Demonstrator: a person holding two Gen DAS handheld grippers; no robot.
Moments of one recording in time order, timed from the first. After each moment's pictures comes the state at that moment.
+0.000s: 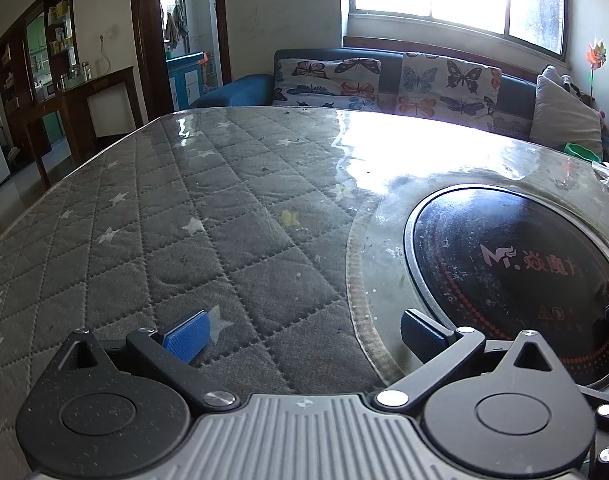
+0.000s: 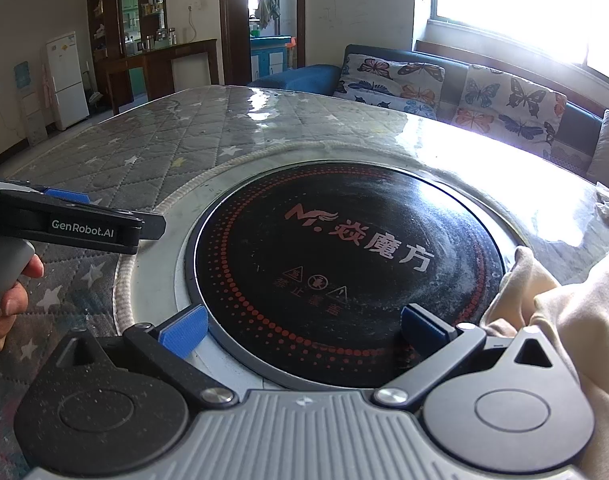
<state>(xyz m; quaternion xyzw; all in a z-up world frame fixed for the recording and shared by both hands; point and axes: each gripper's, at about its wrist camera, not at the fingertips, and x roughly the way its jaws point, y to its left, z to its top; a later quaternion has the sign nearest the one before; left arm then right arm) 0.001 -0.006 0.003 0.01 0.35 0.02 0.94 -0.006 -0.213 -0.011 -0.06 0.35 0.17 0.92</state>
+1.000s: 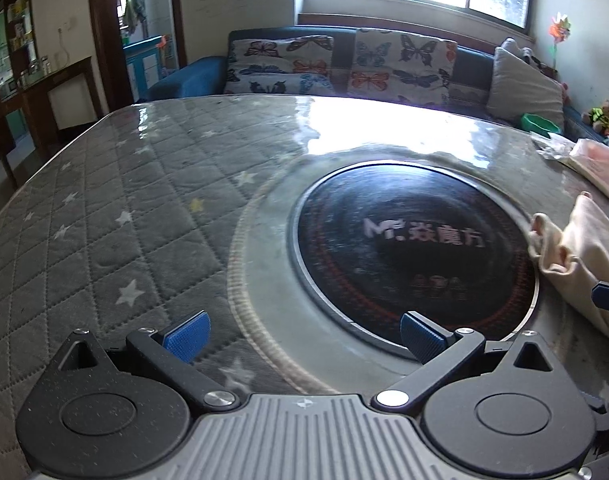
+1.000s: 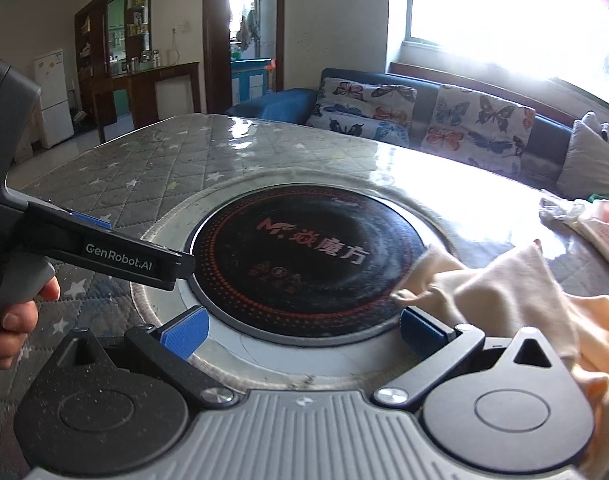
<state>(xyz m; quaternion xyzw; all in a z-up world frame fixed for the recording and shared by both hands) -0.024 -0.073 0.031 0.02 0.39 -0.04 0.92 -0.062 -0.255 0.031 -0.05 0.32 0.14 0.94</state>
